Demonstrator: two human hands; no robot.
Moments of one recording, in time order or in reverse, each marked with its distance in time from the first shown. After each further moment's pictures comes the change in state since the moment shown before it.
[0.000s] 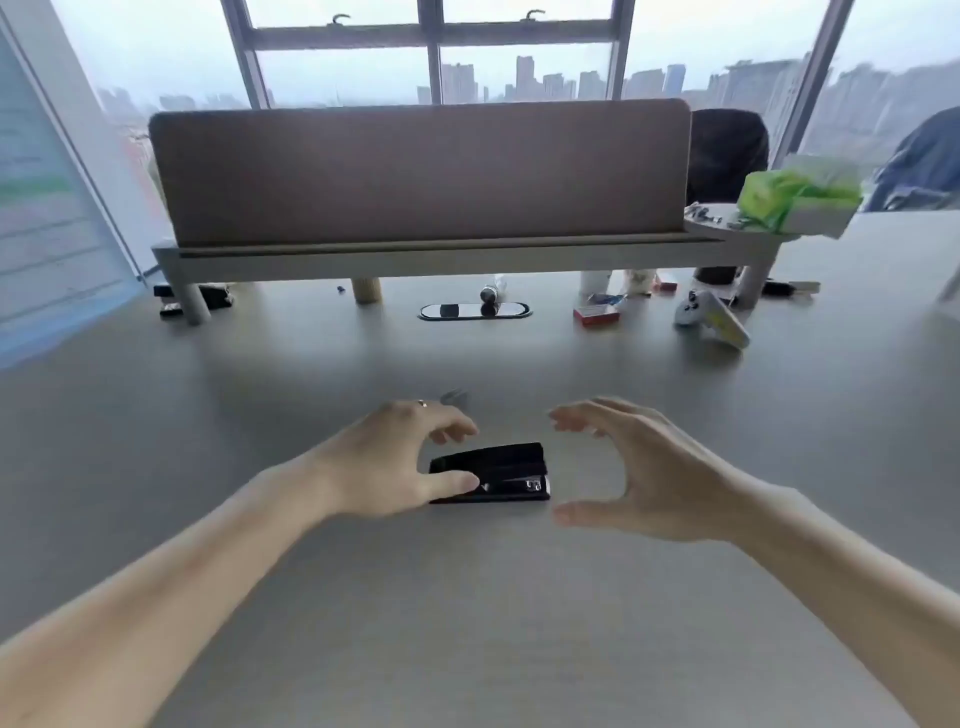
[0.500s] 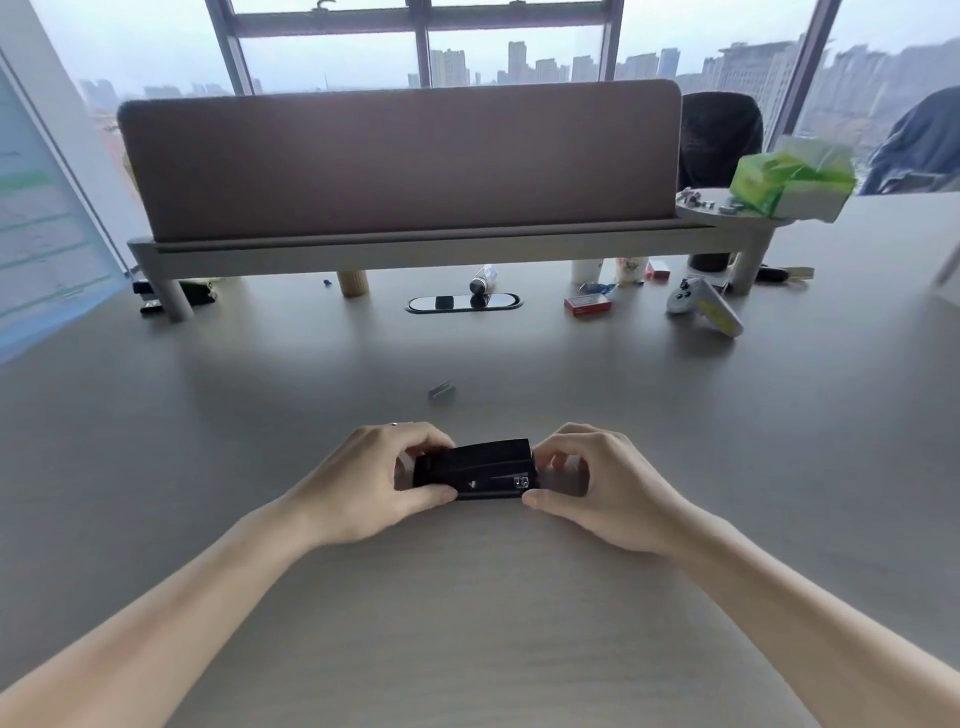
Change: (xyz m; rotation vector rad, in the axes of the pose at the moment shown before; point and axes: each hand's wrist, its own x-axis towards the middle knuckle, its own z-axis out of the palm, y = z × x) left_hand -0.008 -0.013 0.028 -0.173 0.088 -0.086; right_hand 0.006 0.009 0.049 0.223 0.073 0.131
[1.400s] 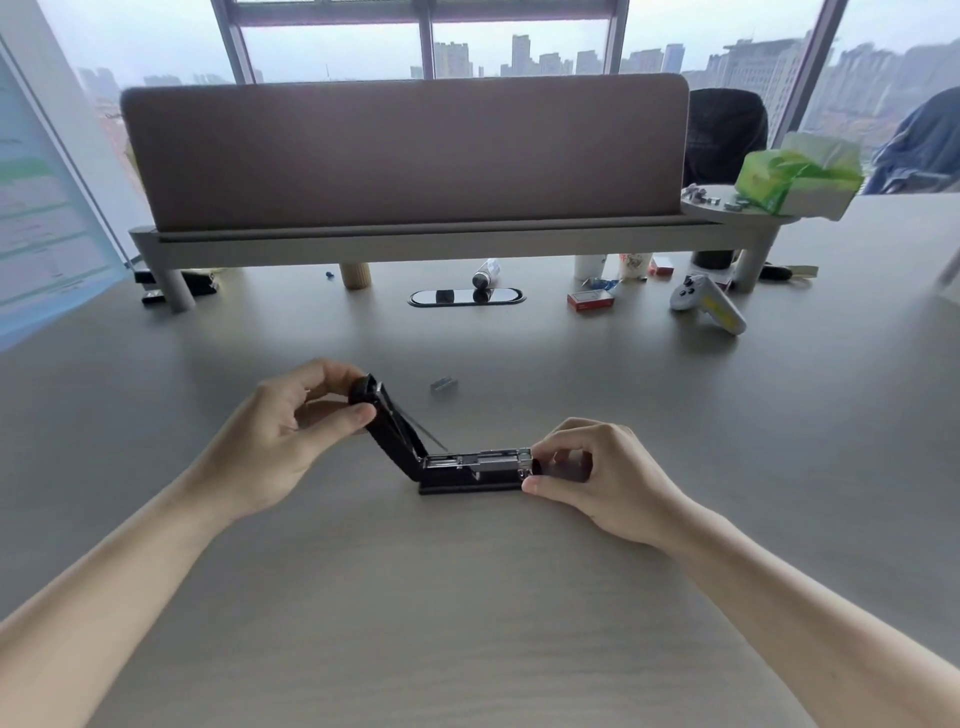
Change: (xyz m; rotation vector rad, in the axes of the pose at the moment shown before) left_hand -0.023 -0.024 -0.053 -0.548 0.256 0.025; right_hand 0.003 0.003 0.004 0.064 0.069 0.001
